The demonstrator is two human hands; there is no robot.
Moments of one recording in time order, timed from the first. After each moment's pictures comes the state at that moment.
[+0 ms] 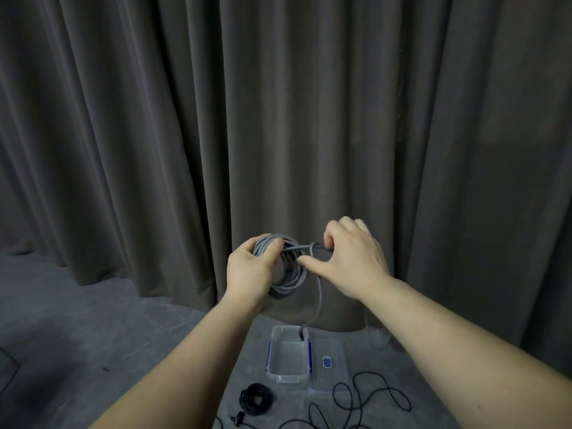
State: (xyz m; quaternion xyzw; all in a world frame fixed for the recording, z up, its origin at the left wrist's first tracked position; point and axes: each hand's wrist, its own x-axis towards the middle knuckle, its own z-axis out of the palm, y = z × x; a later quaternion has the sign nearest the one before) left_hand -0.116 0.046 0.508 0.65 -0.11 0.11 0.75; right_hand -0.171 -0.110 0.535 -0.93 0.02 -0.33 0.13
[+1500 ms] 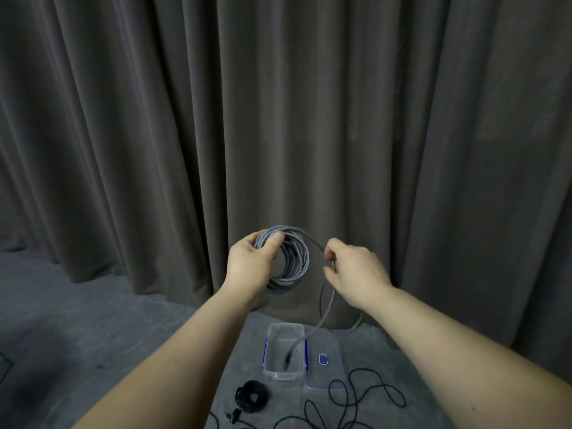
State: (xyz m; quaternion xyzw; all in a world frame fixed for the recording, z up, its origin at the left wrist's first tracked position) left_hand -0.104 0.041 0.510 0.68 -0.14 0.11 0.71; right_hand -0.163 -0.130 0.507 -0.96 0.03 -0.26 0.11
